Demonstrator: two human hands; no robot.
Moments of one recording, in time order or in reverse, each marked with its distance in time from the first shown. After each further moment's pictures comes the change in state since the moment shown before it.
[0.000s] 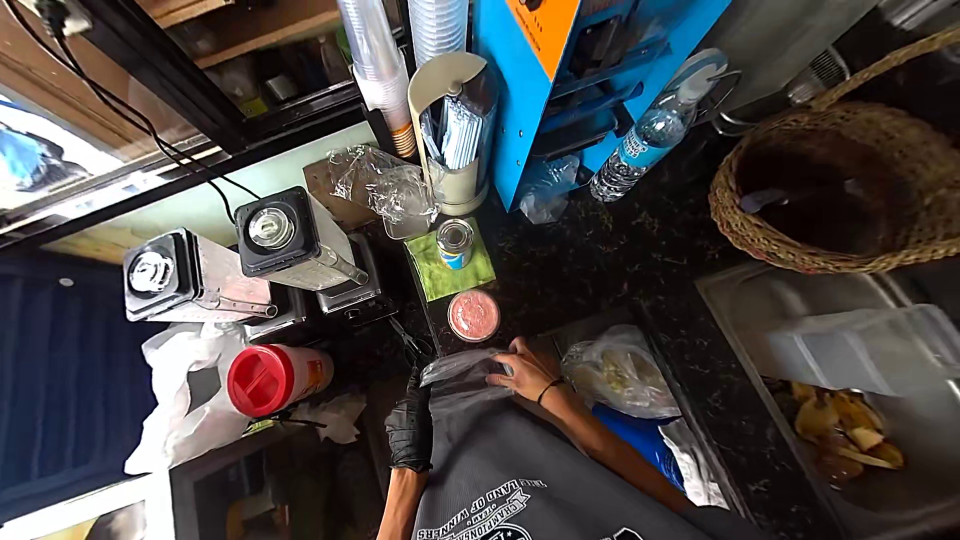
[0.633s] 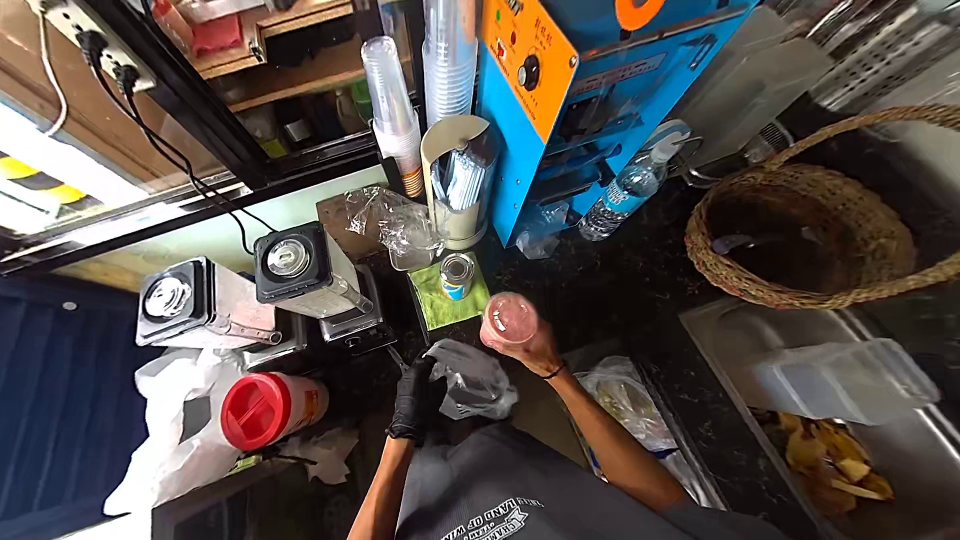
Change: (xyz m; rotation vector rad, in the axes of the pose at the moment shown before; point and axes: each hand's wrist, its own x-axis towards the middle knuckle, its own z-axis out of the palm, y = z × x) left_hand 0.057 0.052 -0.071 -0.423 -0.107 0.345; right_hand 0.037 -0.014 -0.062 0.569 0.793 -0.469
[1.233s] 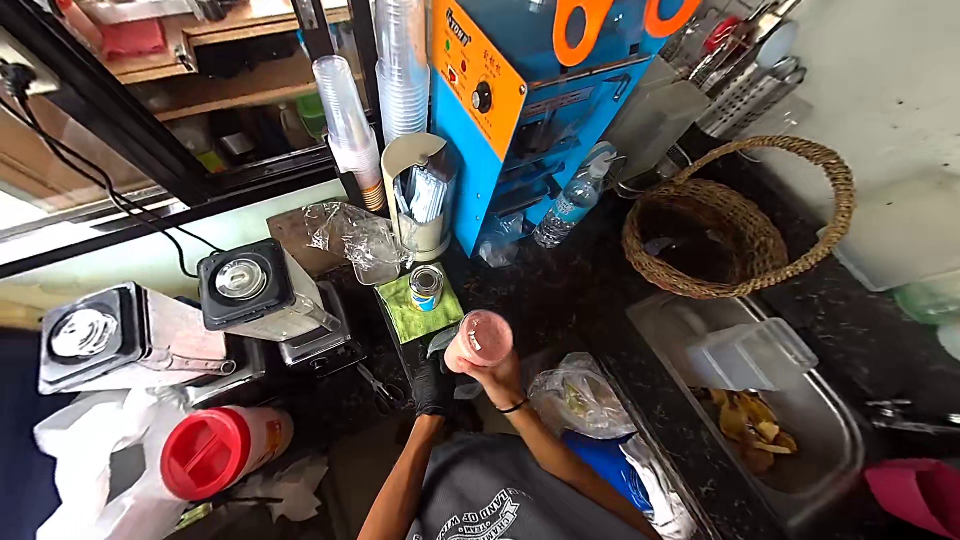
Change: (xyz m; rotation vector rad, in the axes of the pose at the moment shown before) left_hand 0.032 0.012 0.080 0.223 0.004 -0.083; right_hand -0.043 -0.040 0.044 0.131 0.259 0.251
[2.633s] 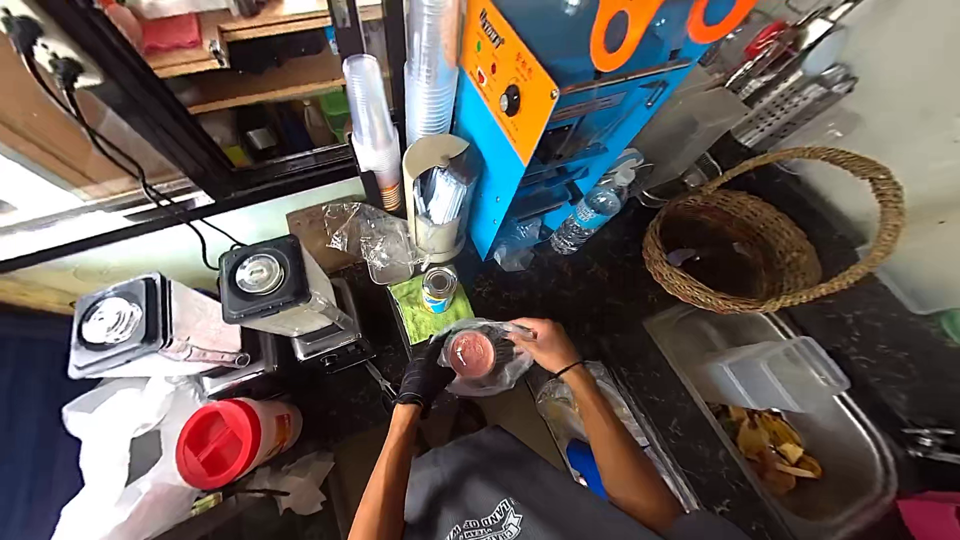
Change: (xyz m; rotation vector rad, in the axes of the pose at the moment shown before) left_hand 0.041 -0.003 -0.067 -0.152 -0.285 0.124; right_hand 0.097 -0.036 -0.066 -0.651 -0.496 0.228
